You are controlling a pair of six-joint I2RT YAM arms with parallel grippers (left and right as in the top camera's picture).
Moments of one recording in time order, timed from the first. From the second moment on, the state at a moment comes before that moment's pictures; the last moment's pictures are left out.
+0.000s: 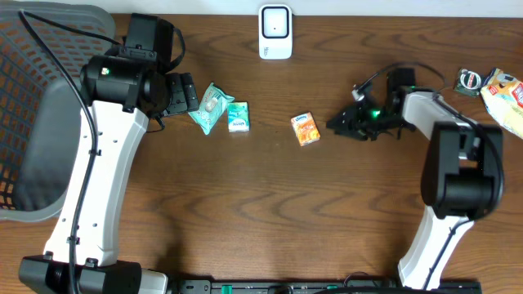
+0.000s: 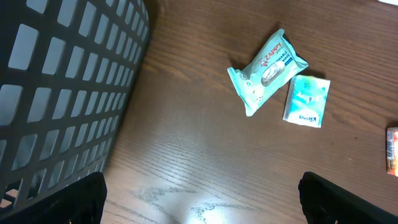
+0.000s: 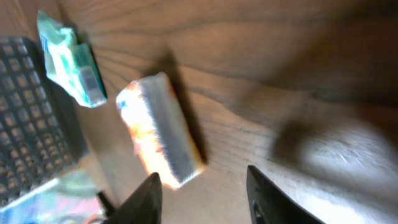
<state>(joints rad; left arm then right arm) -0.17 1.60 1.75 -1.34 -0.21 -0.38 -0.04 2.11 1.36 -0.69 -0.82 0.15</state>
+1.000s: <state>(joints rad) -0.17 1.60 1.75 -1.34 -0.21 -0.38 0.17 2.00 1.38 -0.67 -0.49 0.13</state>
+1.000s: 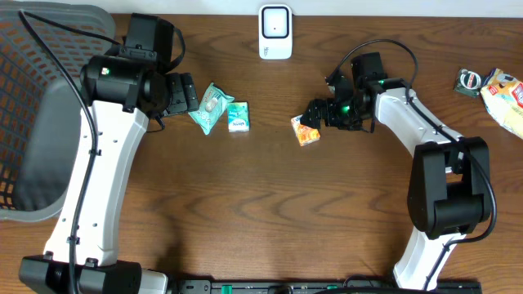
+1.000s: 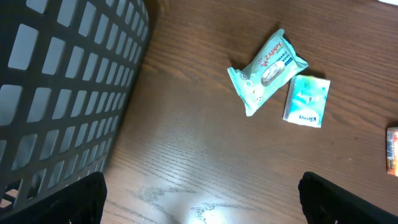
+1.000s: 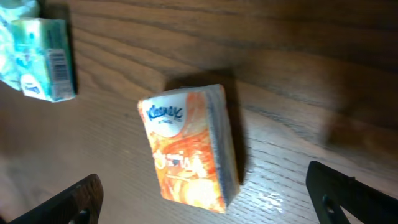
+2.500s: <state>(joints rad) -0.17 1.60 1.75 -1.34 -0.21 -0.38 0.22 2.02 1.38 -0.66 -0.37 0.09</state>
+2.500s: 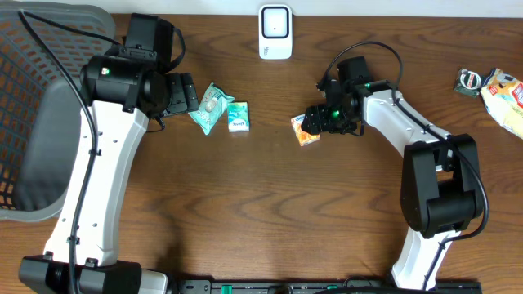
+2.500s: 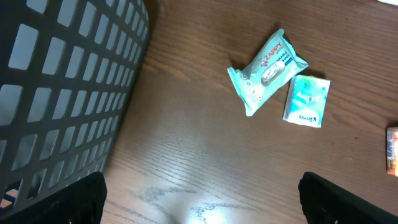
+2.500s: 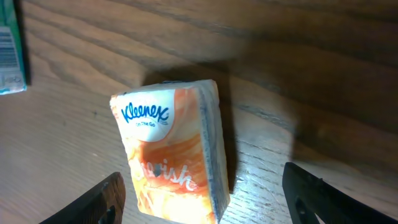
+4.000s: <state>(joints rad) -0.17 1.60 1.75 -1.34 -0.21 -0.38 0.15 2.10 1.33 -0.44 -1.00 0.05</state>
